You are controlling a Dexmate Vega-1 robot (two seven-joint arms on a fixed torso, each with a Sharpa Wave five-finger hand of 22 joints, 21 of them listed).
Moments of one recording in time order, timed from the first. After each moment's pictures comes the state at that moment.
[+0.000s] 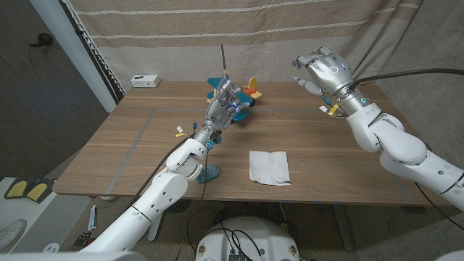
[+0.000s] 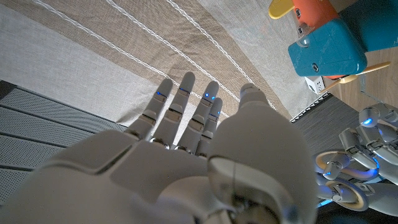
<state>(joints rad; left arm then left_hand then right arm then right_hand) 1.08 0.48 0.43 -1.87 -0.90 -0.17 -0.01 0.63 -0.19 -0.11 -0.21 0.44 1.27 -0.12 0.22 0.19 0.87 -0.12 1.24 1.18 0.82 -0.10 1.24 1.20 0.39 -0.04 0.90 0.60 -1.06 -1.03 -0.31 -2.12 -1.00 -0.24 -0.36 0.94 0.16 0.00 -0.01 0.44 0.23 -0.11 0.74 0.47 0.61 -0.19 0.43 0.55 0.64 -0.06 0.26 0.49 0.24 0.02 0.73 0.18</state>
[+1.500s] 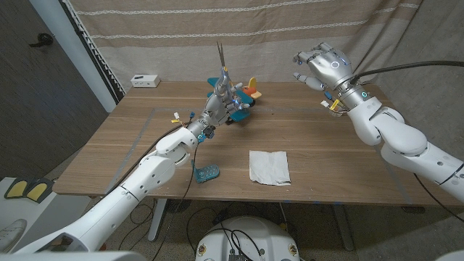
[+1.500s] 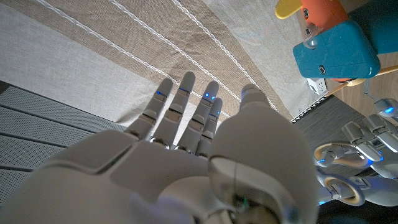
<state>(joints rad) 0.95 0.59 0.44 -1.79 -0.88 -0.07 -0.18 0.51 -0.20 -0.36 -0.16 0.28 0.98 -0.36 0.17 0.21 0.69 -0.21 1.23 0.98 0.67 -0.06 1.01 1.06 0.33 -0.04 0.80 0.62 -0.99 -1.04 -0.33 -2.06 -0.97 -0.20 -0.38 0.93 0.15 -0.01 -0.02 0.44 0.24 -0.11 0.73 0.48 0.61 -0.19 0.43 0.55 0.64 -0.06 0.27 0.49 0.25 0.03 0.71 0.18</state>
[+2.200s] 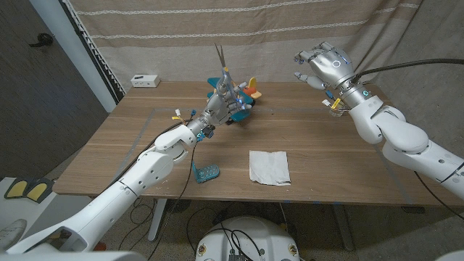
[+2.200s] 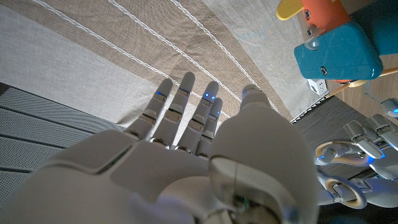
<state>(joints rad) 0.92 0.61 0.45 -1.77 -0.87 -0.06 -0.24 0.48 -0.20 -0.36 -0.16 0.25 0.86 -0.36 0.19 0.23 0.57 -0.21 1.19 1.02 0.62 -0.06 0.97 1.05 0.32 -0.04 0.77 0.62 -0.99 -1.05 -0.33 -2.05 -0.96 -0.19 -0.38 0.92 0.15 -0.01 -0.01 0.44 0.24 -0.11 0.73 0.48 0.61 -0.19 0.43 0.55 0.64 -0.06 0.27 0.48 0.25 0.03 0.70 0.18</state>
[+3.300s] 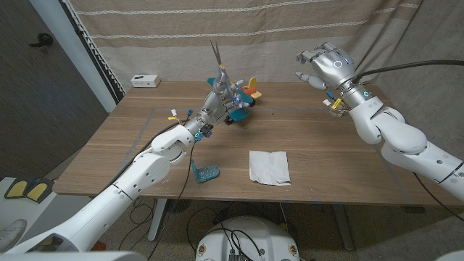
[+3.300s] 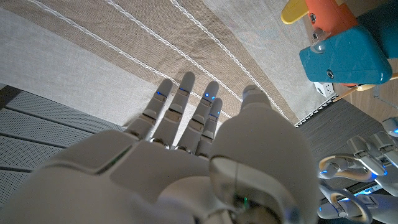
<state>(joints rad) 0.97 0.64 0.41 -1.86 -0.89 -0.04 -0.16 0.52 -0.19 -0.36 -0.16 0.26 0.86 -0.36 0.21 0.24 0.59 -0.19 1.20 1.02 0.66 -0.06 0.96 1.04 0.33 -0.04 0.77 0.64 -0.99 -1.04 -0.34 -2.04 -0.95 -0.21 -0.40 0.91 0.15 -0.02 -0.01 0.44 0.24 -0.11 0.72 0.48 0.61 -0.19 0.43 0.55 0.64 -0.06 0.28 0.48 0.25 0.03 0.69 0.18</state>
